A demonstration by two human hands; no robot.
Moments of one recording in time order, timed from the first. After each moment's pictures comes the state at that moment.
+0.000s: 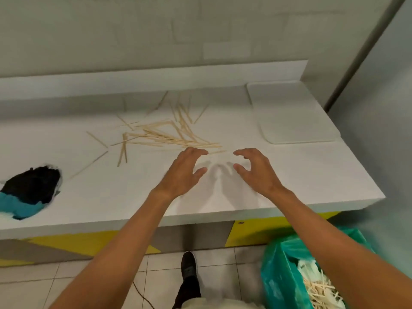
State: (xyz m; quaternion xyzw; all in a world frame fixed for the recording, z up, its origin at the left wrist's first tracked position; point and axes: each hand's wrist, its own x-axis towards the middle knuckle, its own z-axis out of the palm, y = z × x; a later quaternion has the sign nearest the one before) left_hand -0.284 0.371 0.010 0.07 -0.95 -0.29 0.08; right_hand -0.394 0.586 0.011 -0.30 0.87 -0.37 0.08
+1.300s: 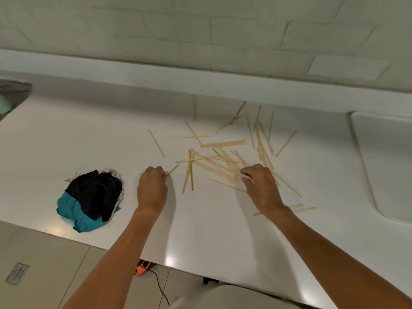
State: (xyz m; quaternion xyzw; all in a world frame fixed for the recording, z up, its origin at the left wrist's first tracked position) left_hand -0.222 0.122 -0.028 0.49 -0.85 -0.17 0.13; right_hand -0.422 0.325 -0.029 -0.38 0.88 -0.27 0.11
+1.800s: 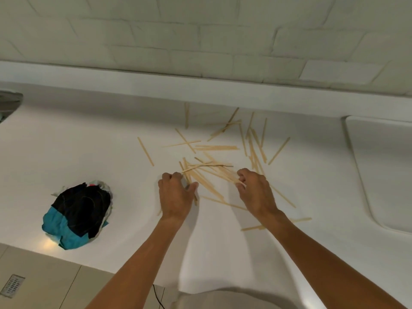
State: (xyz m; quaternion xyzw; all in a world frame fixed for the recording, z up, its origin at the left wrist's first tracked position) left_hand -0.289 0.170 -0.034 0.50 -0.81 -0.25 0.15; right_hand -0.438 0.317 -0.019 -0.36 0.89 -0.28 0.10
